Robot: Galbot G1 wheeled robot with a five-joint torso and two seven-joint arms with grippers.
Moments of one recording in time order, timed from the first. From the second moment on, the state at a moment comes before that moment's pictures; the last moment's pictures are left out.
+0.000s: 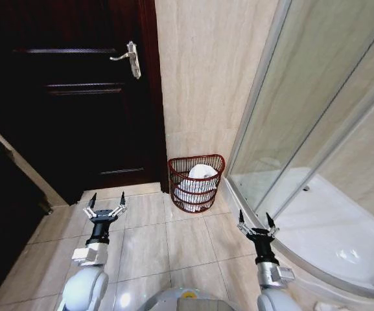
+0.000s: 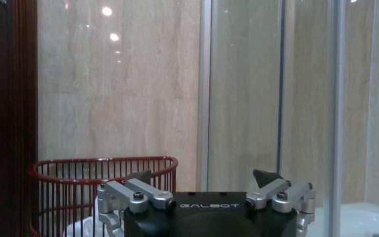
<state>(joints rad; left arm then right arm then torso) 1.71 -1.39 -0.72 -2.14 -0.17 -0.26 -0.07 -1.79 1.52 0.59 2.12 0.06 0.25 0.06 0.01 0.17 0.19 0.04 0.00</state>
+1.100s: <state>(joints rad) 1.70 -1.37 -0.73 -2.11 -0.17 -0.28 -0.08 -1.76 1.54 0.58 2.11 0.04 0.22 0.06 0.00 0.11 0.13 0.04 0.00</state>
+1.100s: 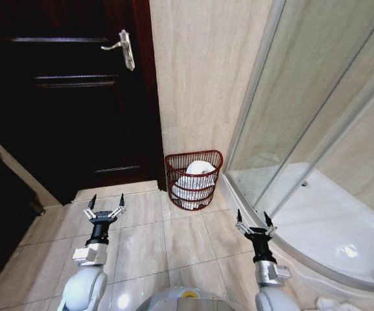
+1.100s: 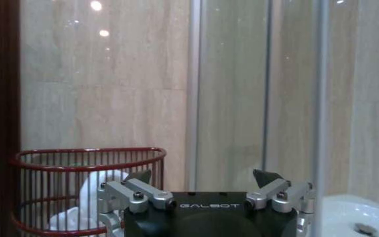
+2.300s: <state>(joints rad) 1.70 -1.38 -0.73 -2.11 -0.17 -0.27 -0.08 -1.75 1.54 0.58 2.12 0.04 0.22 0.05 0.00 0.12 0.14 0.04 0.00</state>
